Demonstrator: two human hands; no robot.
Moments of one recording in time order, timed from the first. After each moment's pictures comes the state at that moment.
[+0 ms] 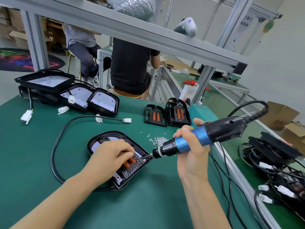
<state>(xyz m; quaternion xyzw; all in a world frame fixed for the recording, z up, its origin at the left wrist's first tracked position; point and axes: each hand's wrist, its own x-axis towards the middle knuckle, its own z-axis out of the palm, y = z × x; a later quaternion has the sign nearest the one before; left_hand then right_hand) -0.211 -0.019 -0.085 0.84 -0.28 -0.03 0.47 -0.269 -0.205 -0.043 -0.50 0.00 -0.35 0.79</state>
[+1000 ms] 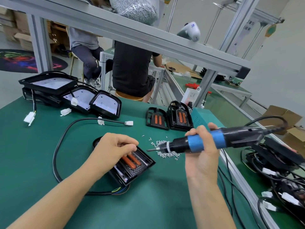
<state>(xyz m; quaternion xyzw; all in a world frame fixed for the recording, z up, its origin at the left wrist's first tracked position) -0.194 -0.025 -0.074 0.76 -0.16 -0.07 0.63 -0.268 -0.213 -0.030 -0.40 0.02 -0.37 0.84</state>
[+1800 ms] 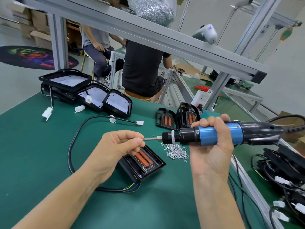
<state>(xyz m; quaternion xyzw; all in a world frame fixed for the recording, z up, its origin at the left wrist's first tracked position) -0.210 -0.003 -0.063 0.54 -0.13 -0.14 0.82 -0.265 -0.176 0.001 -0.31 -0.08 -0.33 0.89</state>
